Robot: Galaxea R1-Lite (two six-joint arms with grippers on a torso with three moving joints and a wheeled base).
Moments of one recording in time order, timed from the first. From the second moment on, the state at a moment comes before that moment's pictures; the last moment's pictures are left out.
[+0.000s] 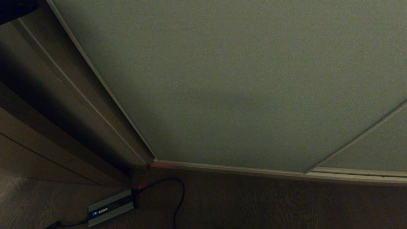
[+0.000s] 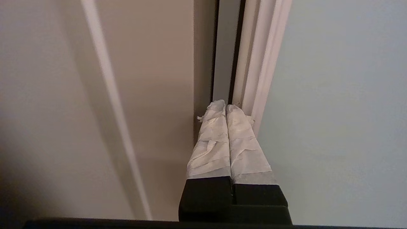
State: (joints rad) left arm 0.00 1.37 -1.30 -0.57 0.06 -0.03; right arm -0.01 0.00 0.00 0.01 0.03 -0.04
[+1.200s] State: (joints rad) left arm -0.22 1.46 -1.40 -0.53 0.07 0.03; right arm -0.01 0.00 0.00 0.01 0.03 -0.04
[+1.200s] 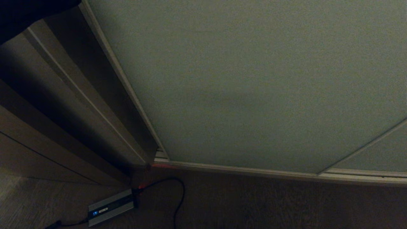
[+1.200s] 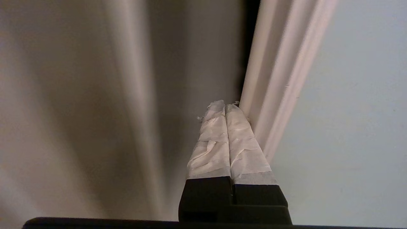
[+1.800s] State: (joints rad) left arm -0.48 1.55 -1.45 -0.52 0.13 0.03; right arm -0.01 0.00 0.00 0.01 0.03 -0.04
